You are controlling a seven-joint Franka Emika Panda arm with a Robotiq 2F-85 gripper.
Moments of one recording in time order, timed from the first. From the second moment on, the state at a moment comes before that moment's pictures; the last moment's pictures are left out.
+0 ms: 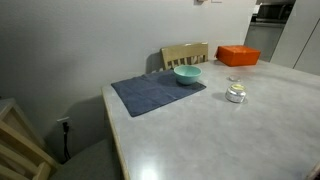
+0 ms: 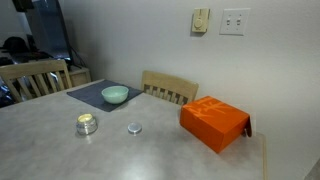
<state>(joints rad) 0.07 -0.32 0.11 -2.03 -0.02 1.76 0.26</state>
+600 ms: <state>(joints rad) 0.01 -0.15 0.02 -1.94 0.02 1.75 0.30</state>
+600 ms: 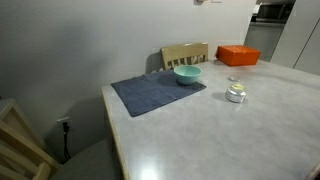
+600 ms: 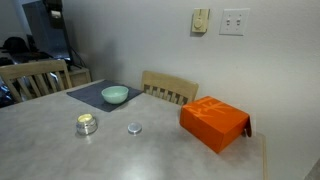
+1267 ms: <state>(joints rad) 0.01 -0.07 0.01 -1.85 0.03 1.68 0.38</state>
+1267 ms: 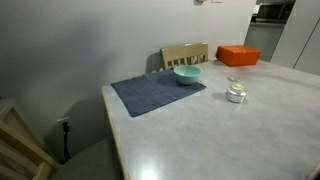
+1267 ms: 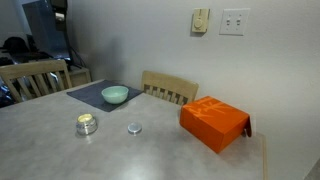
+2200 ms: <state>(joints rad) -0.03 0.03 -0.07 -1.93 0.10 2.11 0.29</state>
